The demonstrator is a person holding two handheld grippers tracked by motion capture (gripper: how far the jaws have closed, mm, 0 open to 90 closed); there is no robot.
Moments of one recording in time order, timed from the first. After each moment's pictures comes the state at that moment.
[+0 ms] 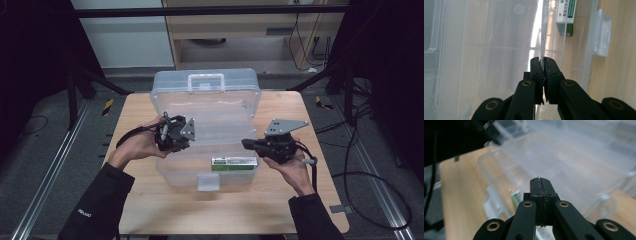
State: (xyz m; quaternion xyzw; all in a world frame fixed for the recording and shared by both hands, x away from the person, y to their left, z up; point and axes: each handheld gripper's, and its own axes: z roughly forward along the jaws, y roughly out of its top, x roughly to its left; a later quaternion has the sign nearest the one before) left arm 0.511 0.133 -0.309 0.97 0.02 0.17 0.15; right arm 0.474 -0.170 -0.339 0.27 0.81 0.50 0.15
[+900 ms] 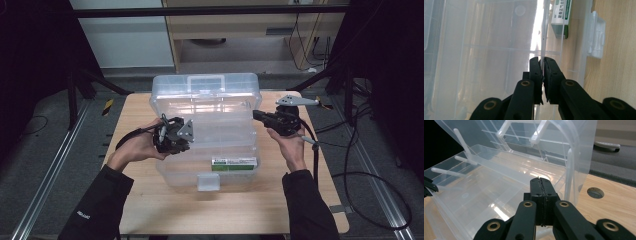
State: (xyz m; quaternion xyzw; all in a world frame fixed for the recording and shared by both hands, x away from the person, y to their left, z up) left arm 0.509 0.138 -0.313 0.97 0.02 0.16 0.17; right arm 0.536 -0.193 -0.338 0.39 0.73 0.53 0.19
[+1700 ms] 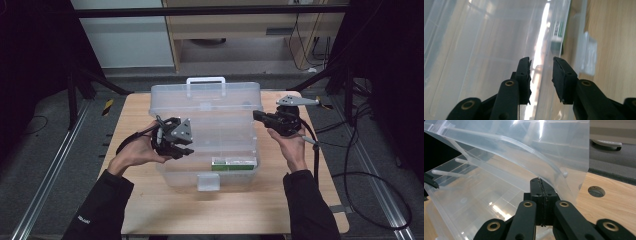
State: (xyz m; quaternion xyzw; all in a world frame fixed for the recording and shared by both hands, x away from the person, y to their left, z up) left arm 0.502 0.144 -0.313 0.95 0.06 0.15 0.26; right arm 0.536 -0.194 -0.338 0.39 0.73 0.53 0.18
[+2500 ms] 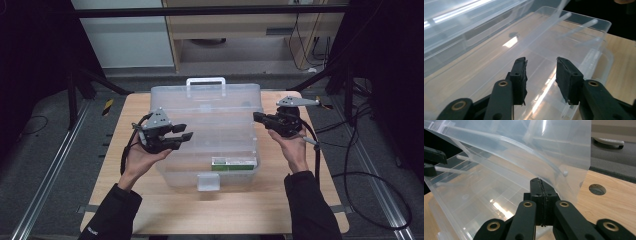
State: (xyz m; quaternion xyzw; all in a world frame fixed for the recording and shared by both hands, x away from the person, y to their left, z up) left arm 0.500 0.184 -0.335 0.81 0.27 0.19 0.48; right arm 0.533 -0.195 -0.338 0.39 0.74 0.52 0.18
